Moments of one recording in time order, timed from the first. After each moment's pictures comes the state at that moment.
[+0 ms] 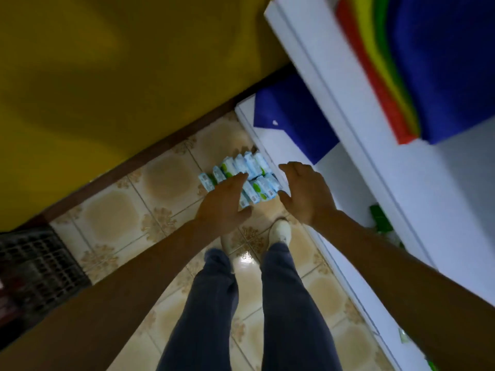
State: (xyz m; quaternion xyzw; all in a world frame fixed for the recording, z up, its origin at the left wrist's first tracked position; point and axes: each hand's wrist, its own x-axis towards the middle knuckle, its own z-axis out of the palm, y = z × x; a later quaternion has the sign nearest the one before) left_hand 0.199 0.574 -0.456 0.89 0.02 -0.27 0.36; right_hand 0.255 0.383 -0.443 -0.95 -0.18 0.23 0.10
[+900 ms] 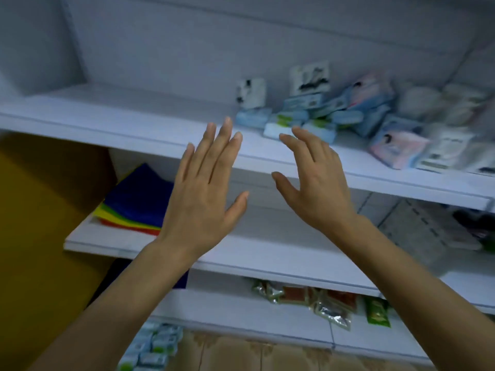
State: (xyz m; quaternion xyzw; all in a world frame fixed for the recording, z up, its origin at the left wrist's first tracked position) left_hand 0.081 0.351 -0.002 0.76 -0.50 0.29 0.30; right_hand -0.020 0.170 0.020 -0.92 0.10 -0.38 -0.03
